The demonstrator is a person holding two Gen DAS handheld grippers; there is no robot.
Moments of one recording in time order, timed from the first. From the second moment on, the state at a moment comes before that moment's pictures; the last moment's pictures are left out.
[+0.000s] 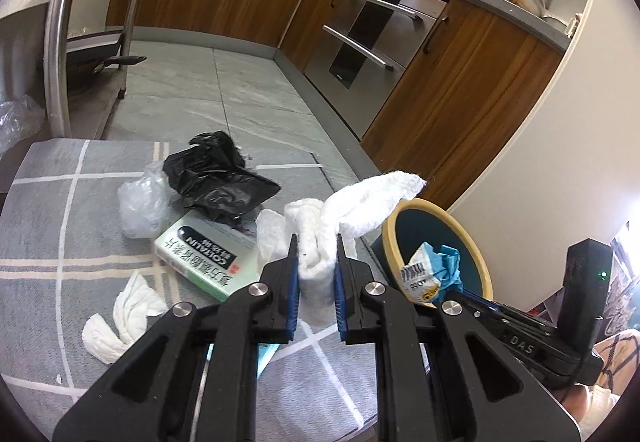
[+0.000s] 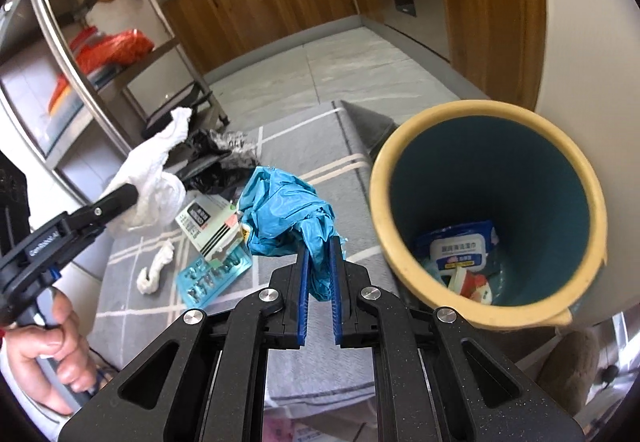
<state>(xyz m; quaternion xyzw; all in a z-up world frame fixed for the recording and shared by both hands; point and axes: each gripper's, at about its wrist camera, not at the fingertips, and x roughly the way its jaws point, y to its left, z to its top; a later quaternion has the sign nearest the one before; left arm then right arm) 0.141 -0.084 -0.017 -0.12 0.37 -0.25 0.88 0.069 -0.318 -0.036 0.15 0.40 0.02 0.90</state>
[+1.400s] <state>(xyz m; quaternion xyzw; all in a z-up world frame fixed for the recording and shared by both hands) 0.186 -0.310 -0.064 -0.15 0.47 -0.36 0.79 0.033 -0.467 -0.062 0.30 0.37 -0.09 0.87</state>
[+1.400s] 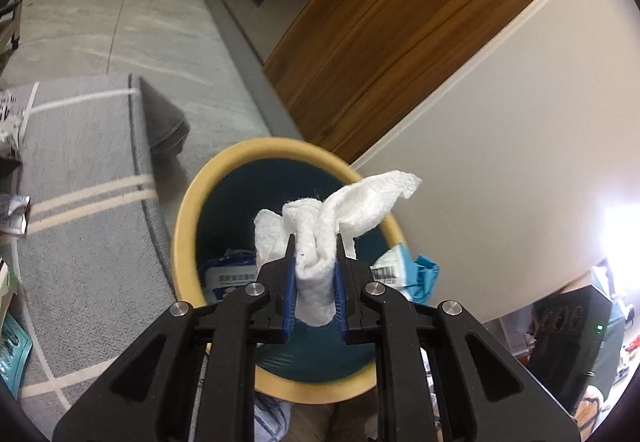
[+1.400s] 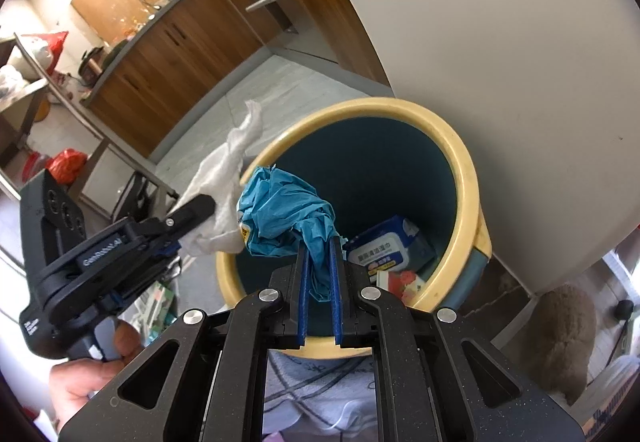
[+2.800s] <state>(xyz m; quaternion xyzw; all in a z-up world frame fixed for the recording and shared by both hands) 0.147 -0.165 -0.004 -0.10 0.35 -0.31 0.88 0.055 -0.411 -0.032 0.25 0.36 -0.06 0.90</state>
